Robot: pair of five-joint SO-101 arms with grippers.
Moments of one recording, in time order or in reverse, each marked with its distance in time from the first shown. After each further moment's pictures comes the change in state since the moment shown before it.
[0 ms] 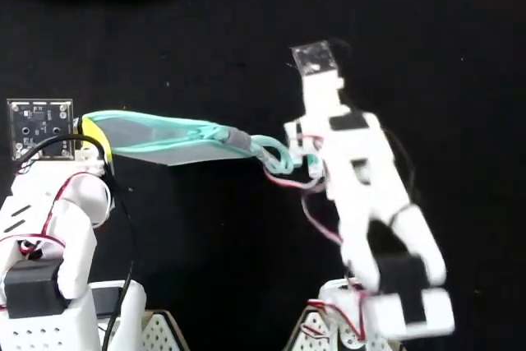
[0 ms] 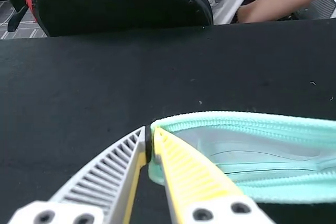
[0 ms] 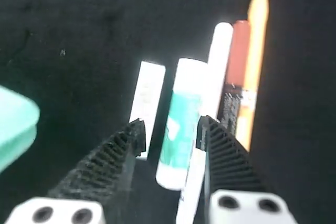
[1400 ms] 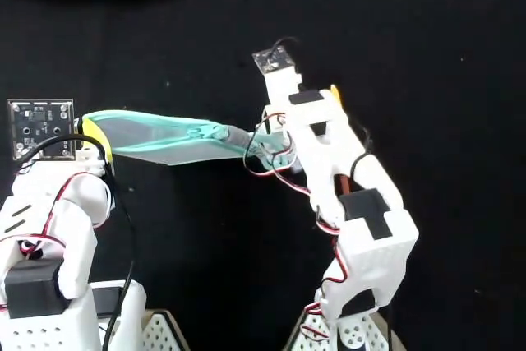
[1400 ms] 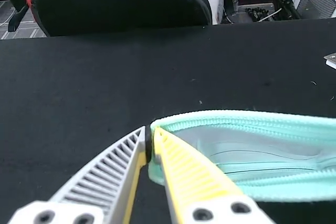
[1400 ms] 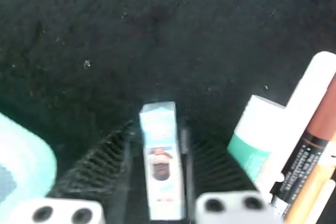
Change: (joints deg) left arm -0.1 -0.1 0.0 0.0 0.0; right arm -6.2 21.7 -16.4 4.7 -0.3
